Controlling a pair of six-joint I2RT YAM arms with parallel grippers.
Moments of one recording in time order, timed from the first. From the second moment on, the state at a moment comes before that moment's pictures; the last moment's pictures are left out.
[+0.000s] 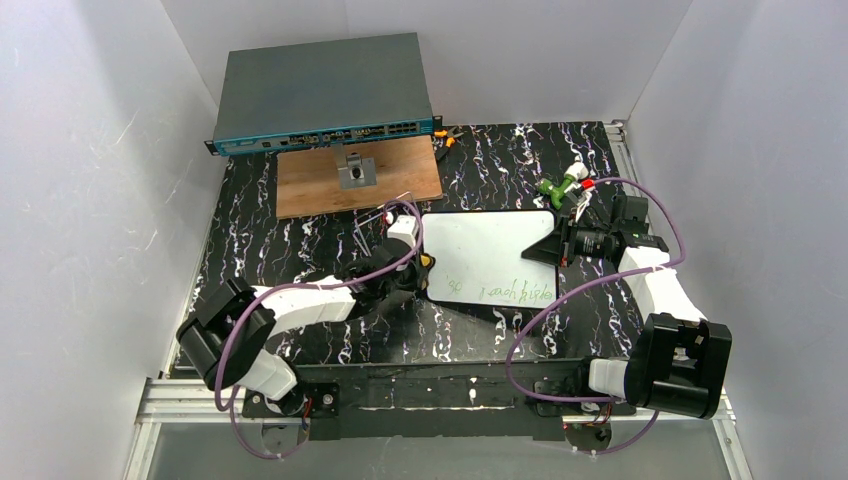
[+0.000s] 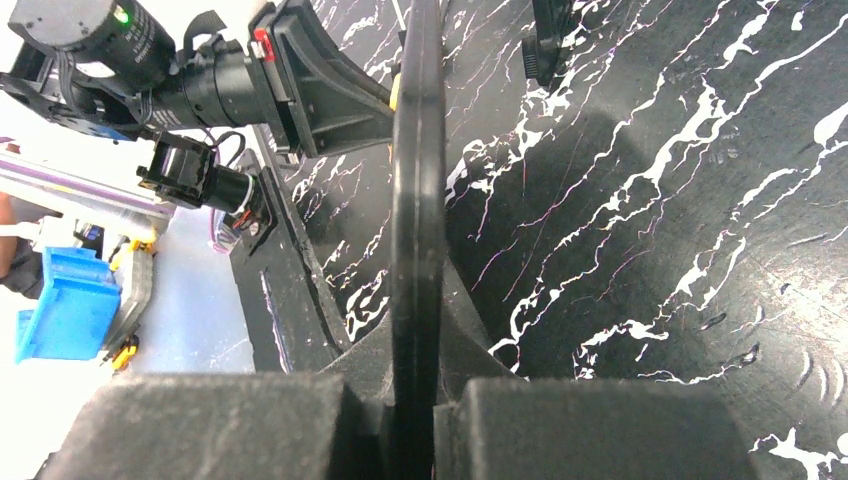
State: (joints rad) left arm -0.85 1.47 0.64 0.19 -0.22 -0.52; right arm -0.13 1.26 0.78 -0.47 -1.27 -0.19
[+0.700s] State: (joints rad) left arm -1.02 1.58 0.79 0.14 -0.26 -0.20; right arm -0.14 1.26 0.79 -0.48 -1.25 -0.18
